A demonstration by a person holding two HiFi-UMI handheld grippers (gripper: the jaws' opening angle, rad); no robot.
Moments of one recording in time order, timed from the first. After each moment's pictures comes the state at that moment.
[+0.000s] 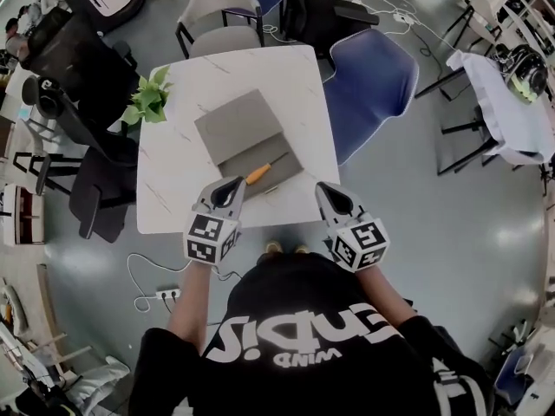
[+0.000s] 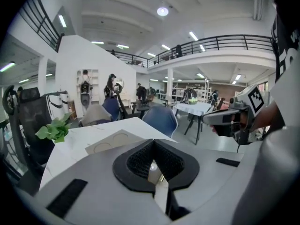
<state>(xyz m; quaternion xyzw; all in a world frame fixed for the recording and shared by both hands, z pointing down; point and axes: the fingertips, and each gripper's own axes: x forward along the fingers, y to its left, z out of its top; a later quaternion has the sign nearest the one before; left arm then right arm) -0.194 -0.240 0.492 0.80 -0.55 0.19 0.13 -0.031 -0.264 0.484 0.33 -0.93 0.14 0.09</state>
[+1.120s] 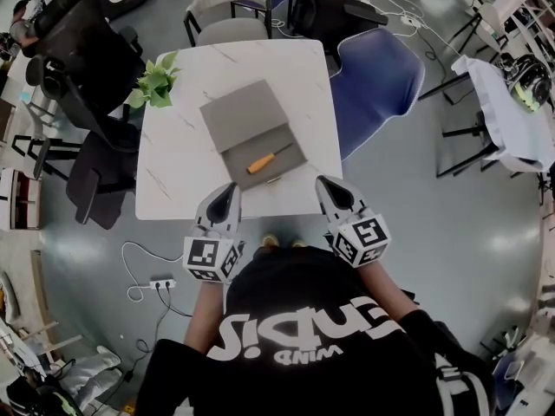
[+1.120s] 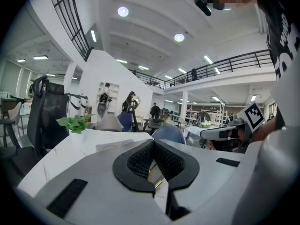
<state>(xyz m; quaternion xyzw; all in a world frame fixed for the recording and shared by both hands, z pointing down) -0.208 -0.186 0.473 0.76 -0.64 0.04 0.10 -0.045 -0.250 0.477 0.30 -0.94 0.11 0.08</state>
